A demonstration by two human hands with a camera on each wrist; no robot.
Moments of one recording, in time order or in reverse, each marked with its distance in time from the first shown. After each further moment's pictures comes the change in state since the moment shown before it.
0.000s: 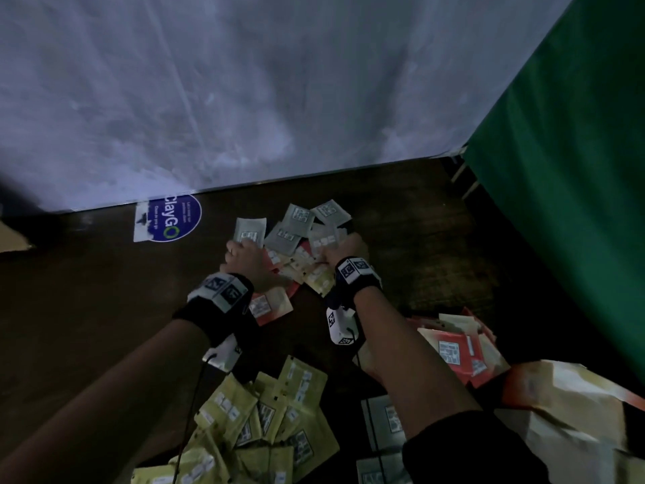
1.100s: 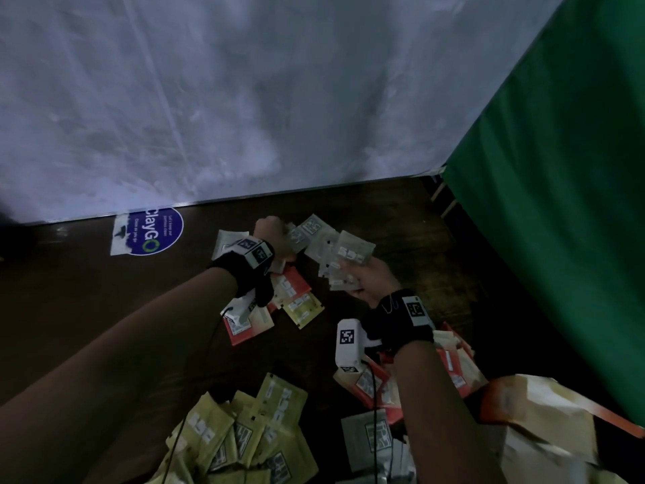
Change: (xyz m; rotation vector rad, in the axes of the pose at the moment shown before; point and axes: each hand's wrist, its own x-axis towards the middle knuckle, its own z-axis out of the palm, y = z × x) left_hand 0.062 0.074 -0.011 -0.007 0.045 0.301; right_hand -0.052 0.037 -0.090 0.697 -0.320 0.073
